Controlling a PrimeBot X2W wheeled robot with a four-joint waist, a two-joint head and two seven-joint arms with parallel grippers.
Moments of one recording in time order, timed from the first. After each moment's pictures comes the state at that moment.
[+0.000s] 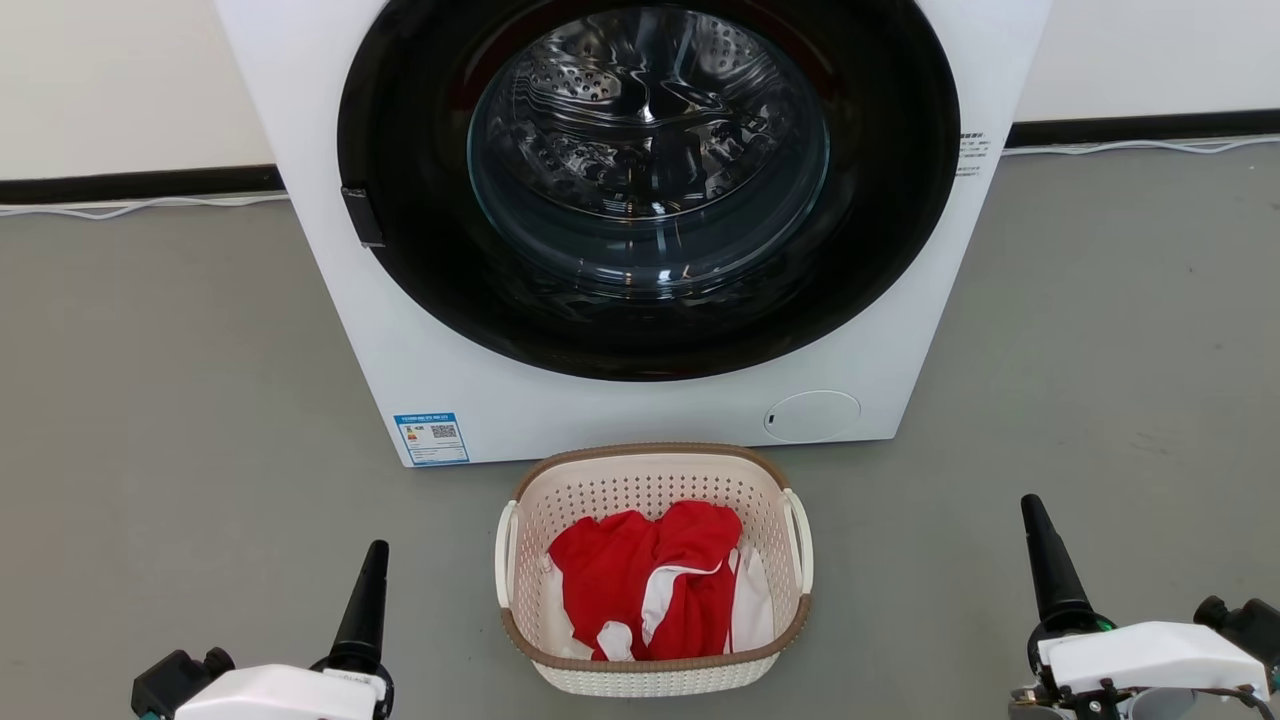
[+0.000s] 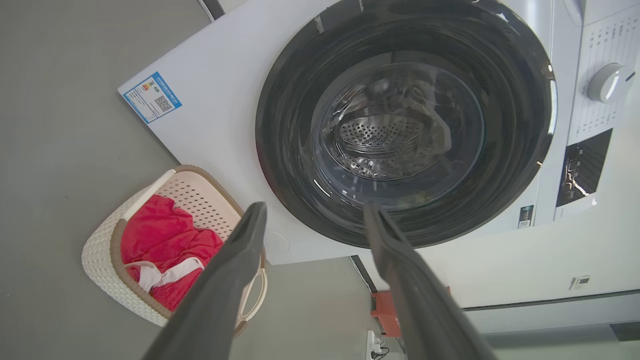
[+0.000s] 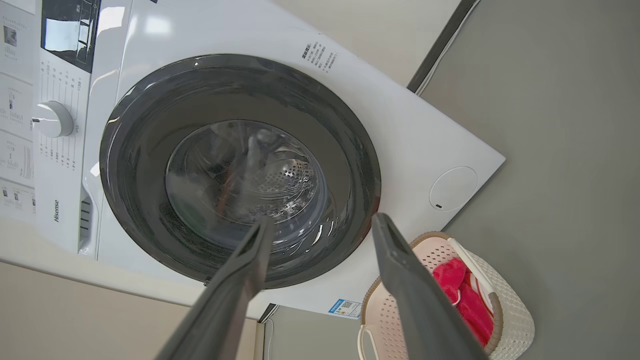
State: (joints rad) left arm -0.01 0.03 0.02 0.30 -1.22 -0.09 -0.01; right arm -0.02 -0.04 -0.10 0.24 1.08 0.12 -0.01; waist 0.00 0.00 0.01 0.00
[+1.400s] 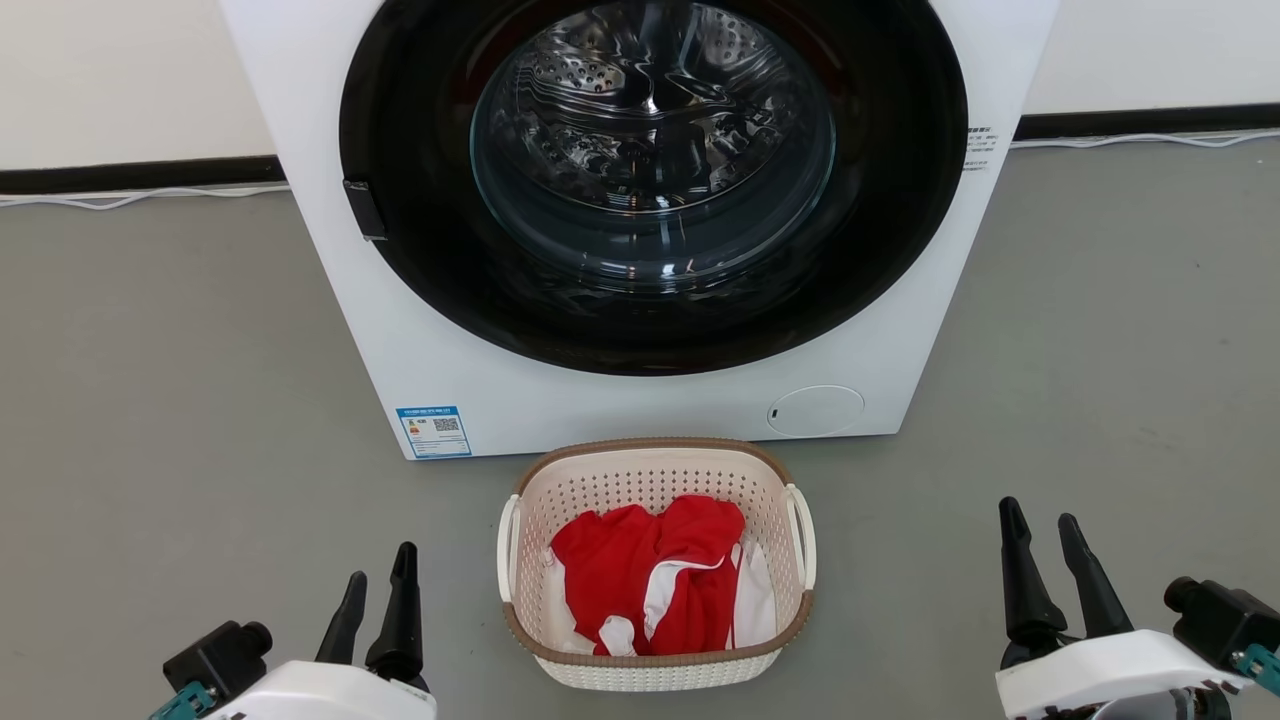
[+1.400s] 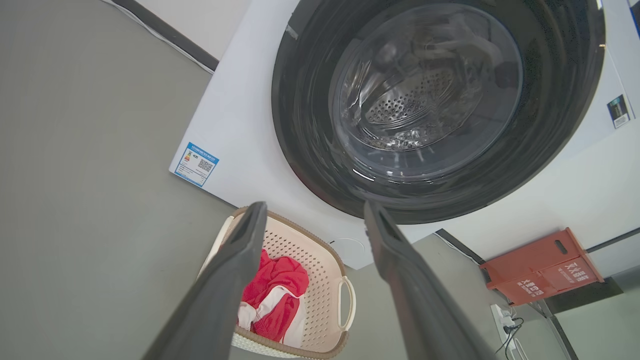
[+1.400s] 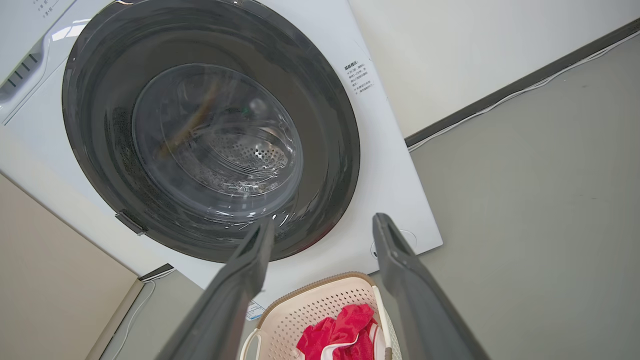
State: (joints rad) left arm -0.01 0.04 -0.03 0.30 -0.78 -0.06 -0.13; right arm -0.01 -0.04 -0.09 0.23 0.53 0.12 -0.12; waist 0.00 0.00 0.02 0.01
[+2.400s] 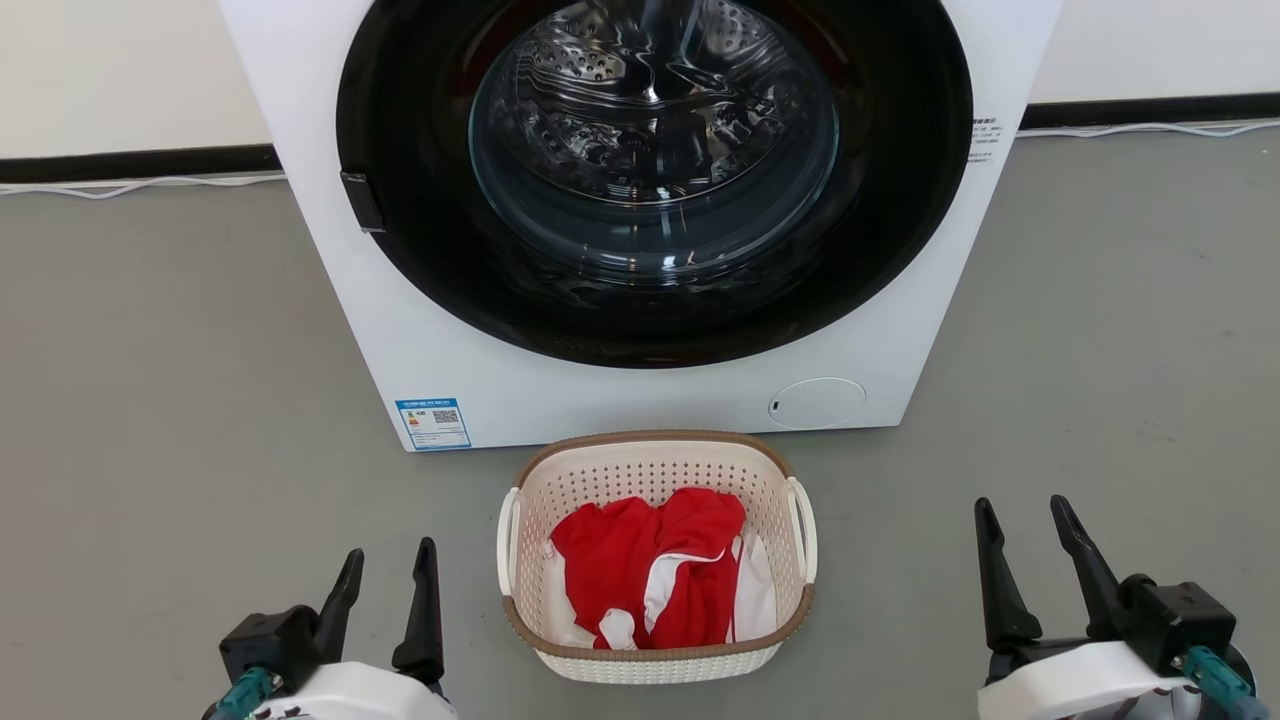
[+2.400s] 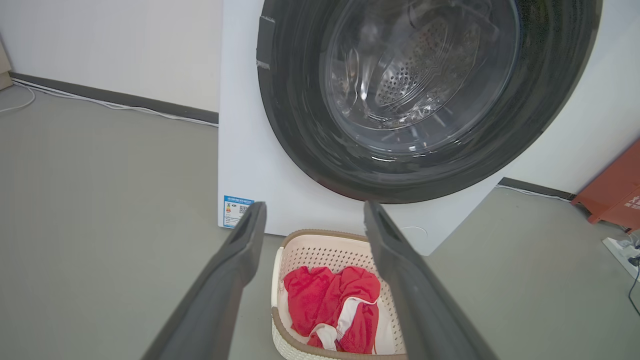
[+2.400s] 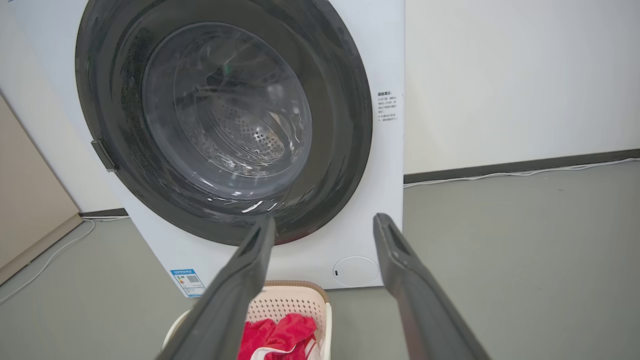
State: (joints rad) left arm -0.01 0.04 -0.05 0.29 -0.35 -0.03 -0.22; right arm 0.00 -0.04 -0.08 0.22 0.13 0.12 -0.21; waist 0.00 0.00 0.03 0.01
